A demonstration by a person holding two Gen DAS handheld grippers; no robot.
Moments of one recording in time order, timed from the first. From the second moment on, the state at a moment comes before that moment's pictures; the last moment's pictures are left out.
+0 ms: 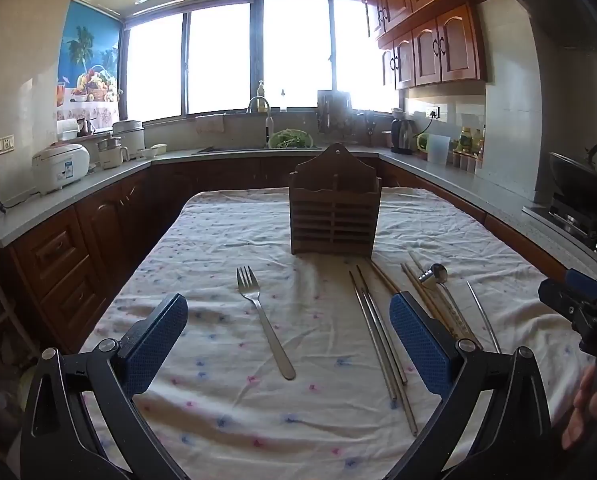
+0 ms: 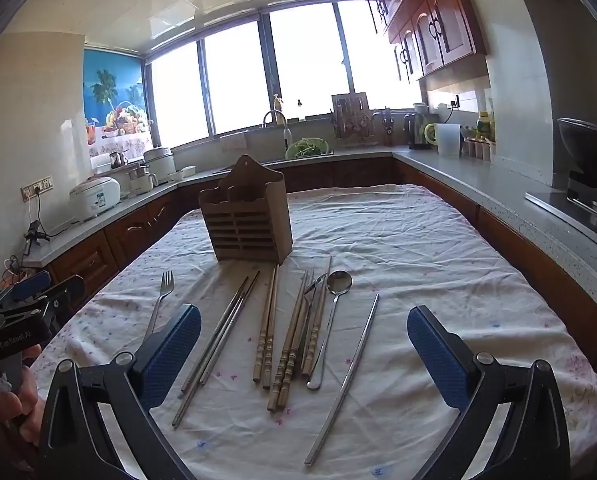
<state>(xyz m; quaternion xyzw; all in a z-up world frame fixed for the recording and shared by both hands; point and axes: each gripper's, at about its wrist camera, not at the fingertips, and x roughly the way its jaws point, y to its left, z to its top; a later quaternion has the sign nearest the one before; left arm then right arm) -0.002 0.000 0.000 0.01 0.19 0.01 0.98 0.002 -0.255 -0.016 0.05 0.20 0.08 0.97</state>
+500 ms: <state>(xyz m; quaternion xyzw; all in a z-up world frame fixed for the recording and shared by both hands) -0.009 0.000 0.004 0.00 0.16 0.00 0.99 -0.003 -0.250 -0.013 0.03 0.16 0.09 0.98</state>
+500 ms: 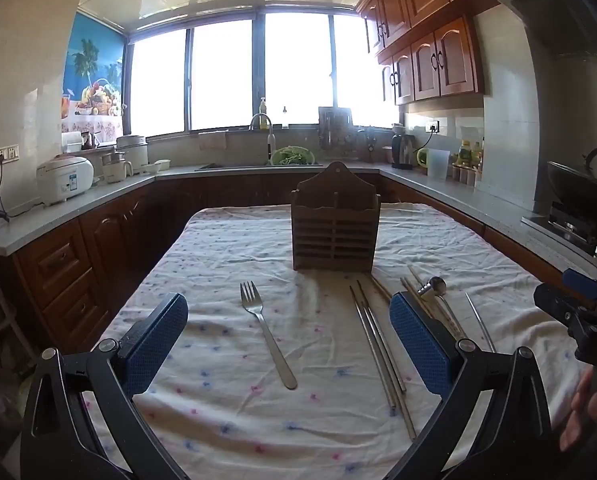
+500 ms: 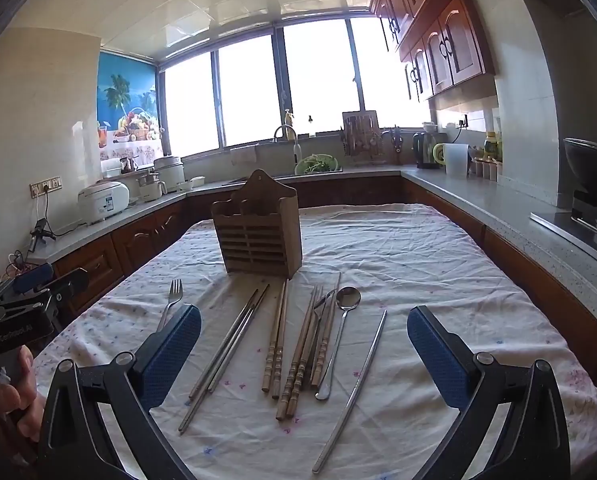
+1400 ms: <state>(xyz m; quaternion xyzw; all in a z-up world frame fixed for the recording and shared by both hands) -0.012 0.004 0.002 0.00 0.16 0.00 0.99 -0.003 -0.246 -0.012 0.03 0.17 0.10 0.98</state>
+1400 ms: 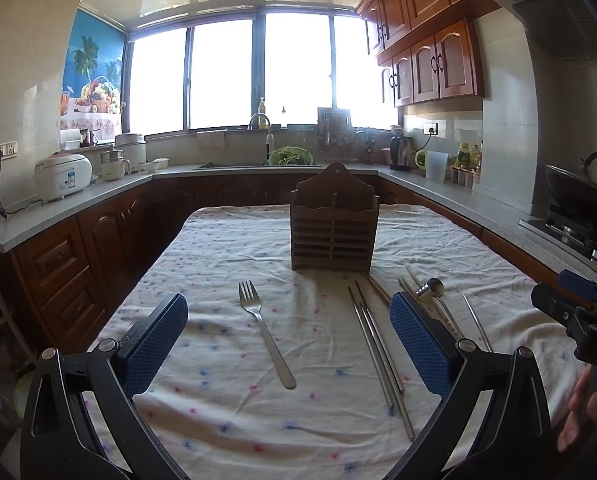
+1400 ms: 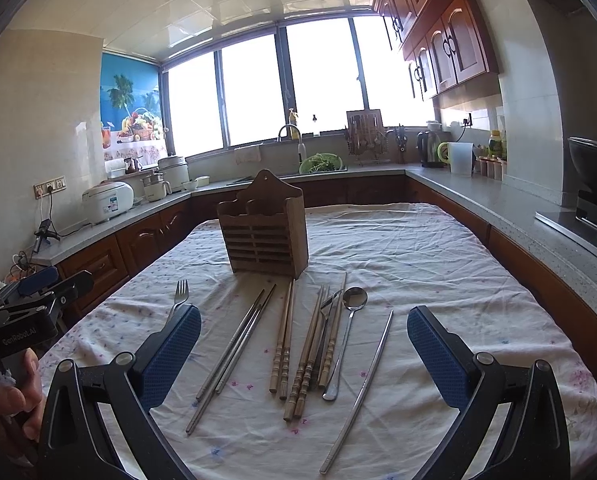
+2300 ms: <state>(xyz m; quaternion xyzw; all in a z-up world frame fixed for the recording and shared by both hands) -0.008 0.007 -0.001 -0.01 0.17 0.00 0.99 -0.003 -0.243 -0.011 0.04 0.17 0.11 0.98</state>
